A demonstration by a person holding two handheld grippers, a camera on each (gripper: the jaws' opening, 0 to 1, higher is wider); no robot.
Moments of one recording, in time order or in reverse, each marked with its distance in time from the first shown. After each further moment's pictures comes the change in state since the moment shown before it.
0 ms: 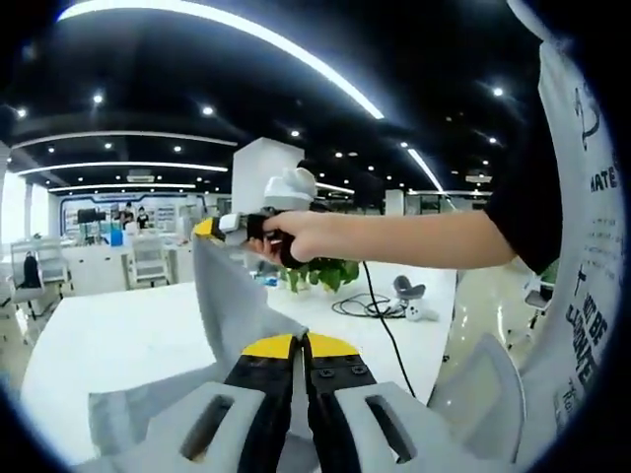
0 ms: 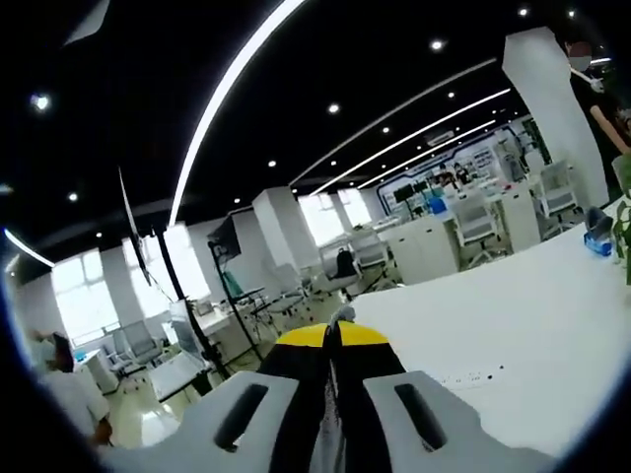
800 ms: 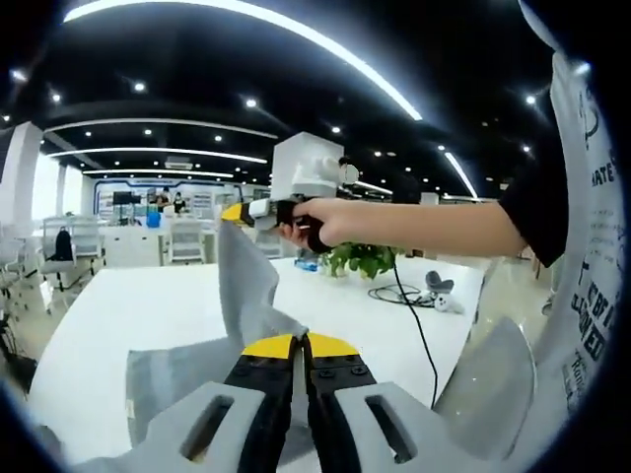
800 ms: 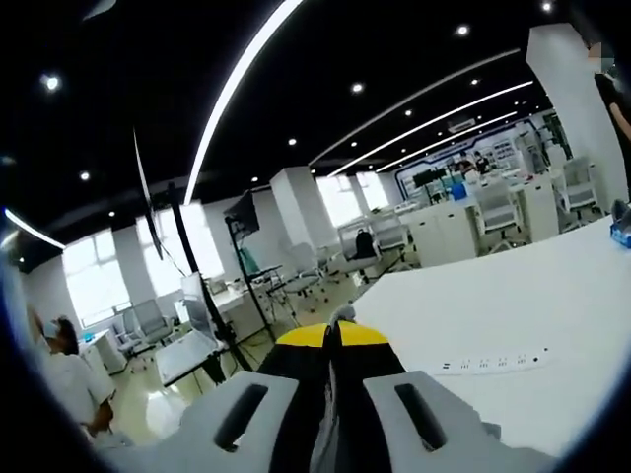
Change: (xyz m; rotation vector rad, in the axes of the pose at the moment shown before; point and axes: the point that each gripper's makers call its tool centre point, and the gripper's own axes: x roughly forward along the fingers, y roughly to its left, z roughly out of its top) left arm -0.072 0.061 -0.044 -0.078 0.021 0.167; right arm 0.052 0.058 -0.058 -0.032 0.084 0.073
